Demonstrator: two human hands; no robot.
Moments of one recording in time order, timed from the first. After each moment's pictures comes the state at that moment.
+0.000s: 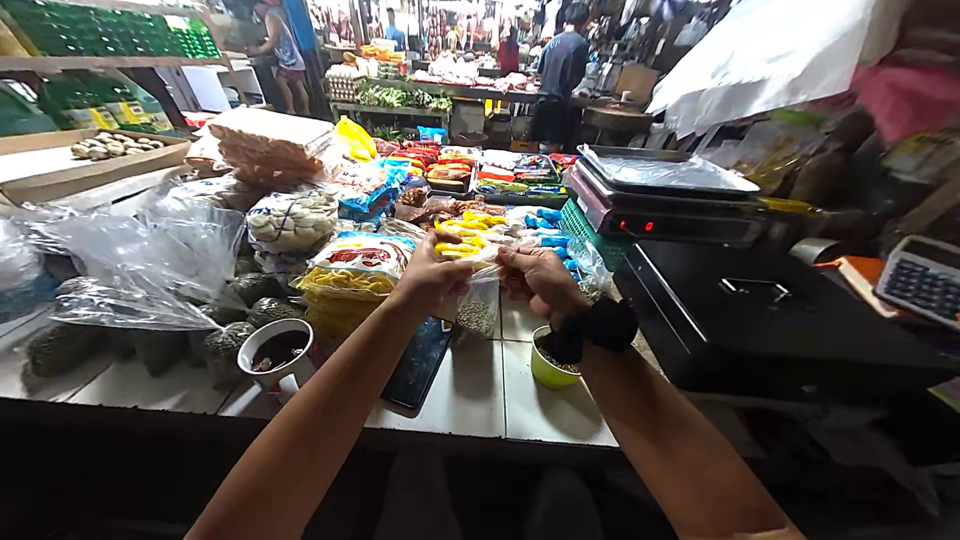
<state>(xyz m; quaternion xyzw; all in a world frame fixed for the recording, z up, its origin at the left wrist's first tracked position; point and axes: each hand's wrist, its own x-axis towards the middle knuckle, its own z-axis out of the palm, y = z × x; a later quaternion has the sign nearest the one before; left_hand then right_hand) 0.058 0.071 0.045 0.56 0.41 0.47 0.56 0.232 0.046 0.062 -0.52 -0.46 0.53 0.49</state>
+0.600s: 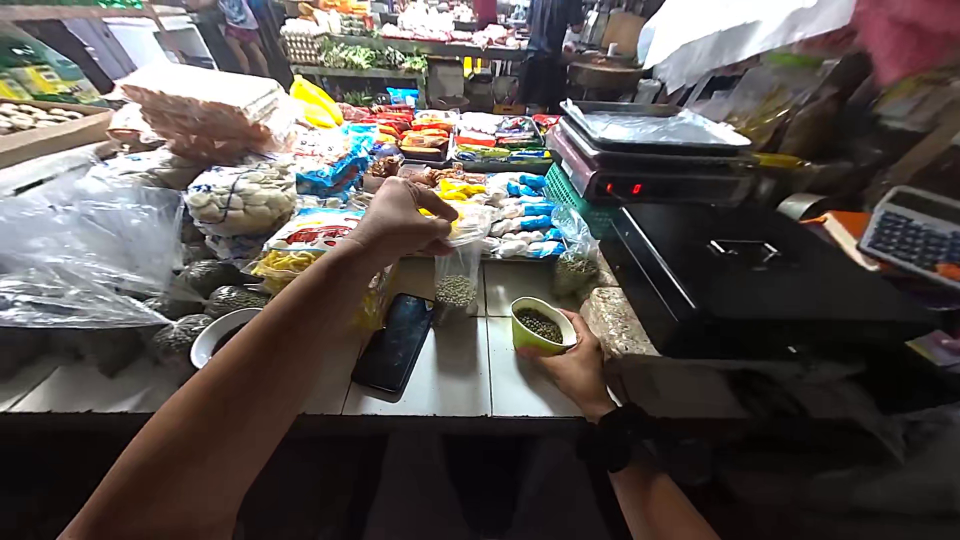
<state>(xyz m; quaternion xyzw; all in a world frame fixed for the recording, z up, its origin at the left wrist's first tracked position) 0.060 0.084 0.096 0.71 0.47 0.33 0.40 0.311 -0.032 -0.107 -0.61 -0.54 0.17 0.55</state>
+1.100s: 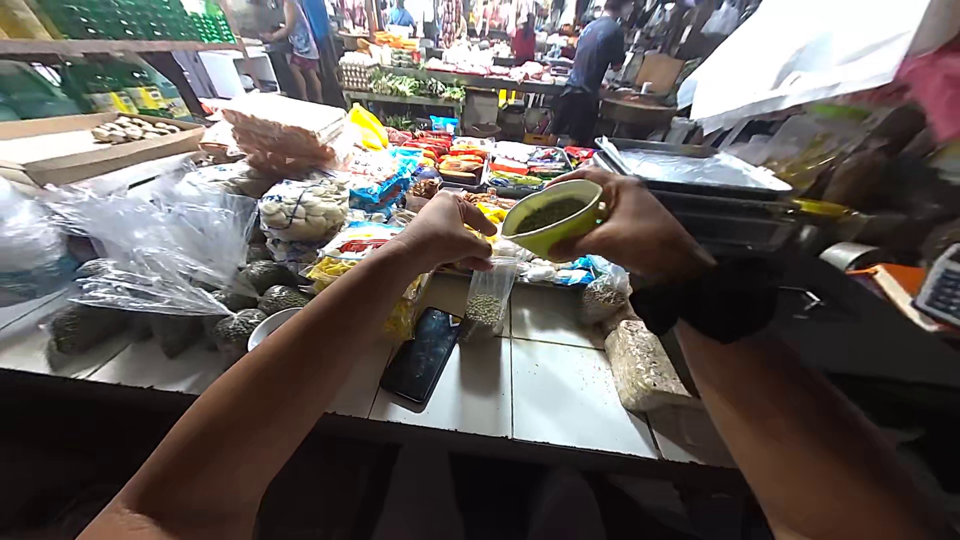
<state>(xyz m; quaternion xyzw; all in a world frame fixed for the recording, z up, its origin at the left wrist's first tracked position) 0.053 0.078 0.118 0.72 0.46 0.30 0.43 0.290 0.045 0.138 -0.47 -0.76 0.24 0.39</state>
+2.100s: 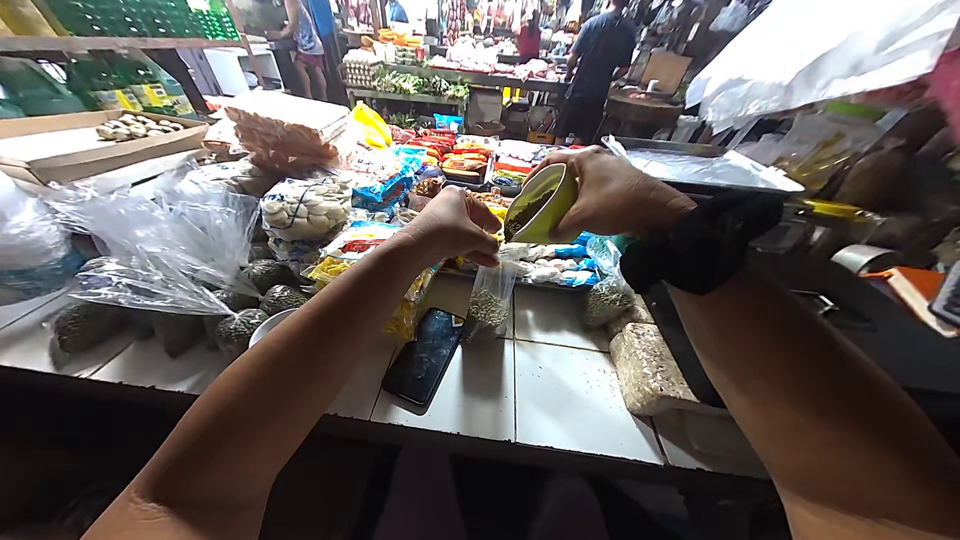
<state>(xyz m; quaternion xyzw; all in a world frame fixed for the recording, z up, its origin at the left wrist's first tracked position) 0.056 0.087 0.119 0.70 0.44 0.30 0.47 0.262 0.073 0.178 -0.53 -0.81 0.14 0.19</state>
